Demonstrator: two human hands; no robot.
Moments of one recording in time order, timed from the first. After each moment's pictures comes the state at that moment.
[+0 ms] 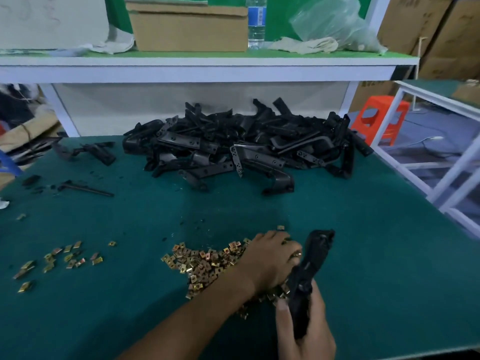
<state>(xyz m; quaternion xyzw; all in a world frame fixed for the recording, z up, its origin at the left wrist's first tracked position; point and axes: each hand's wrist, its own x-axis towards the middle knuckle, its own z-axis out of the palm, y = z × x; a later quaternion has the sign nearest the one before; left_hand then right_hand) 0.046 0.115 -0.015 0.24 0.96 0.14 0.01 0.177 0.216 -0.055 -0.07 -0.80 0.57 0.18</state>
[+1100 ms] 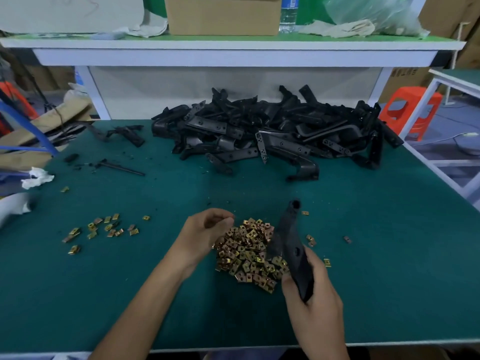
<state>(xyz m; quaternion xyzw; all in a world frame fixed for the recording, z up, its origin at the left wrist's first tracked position) 0.118 -0.030 0.001 -0.11 0.72 0.68 -0.02 0.180 0.204 -0.023 0.00 -0.84 0.54 0.06</state>
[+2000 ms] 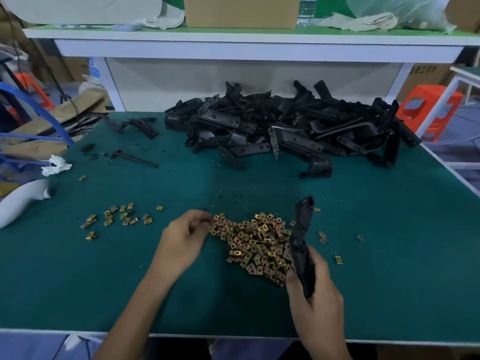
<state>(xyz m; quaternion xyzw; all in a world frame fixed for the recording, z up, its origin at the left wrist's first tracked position) 0.158 -0.065 -0.007 -0.16 0.84 0.50 -0.13 0.182 0.195 -0.034 0.04 -0.85 0.52 0.05</state>
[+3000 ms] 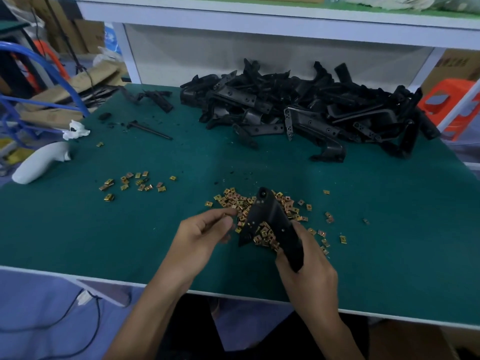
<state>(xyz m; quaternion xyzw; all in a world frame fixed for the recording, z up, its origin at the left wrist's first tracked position) 0.222 -0.016 0.009 -0.15 0.67 0.72 -0.11 0.185 0.192 -0.035 0.14 -0.91 0.37 0.11</state>
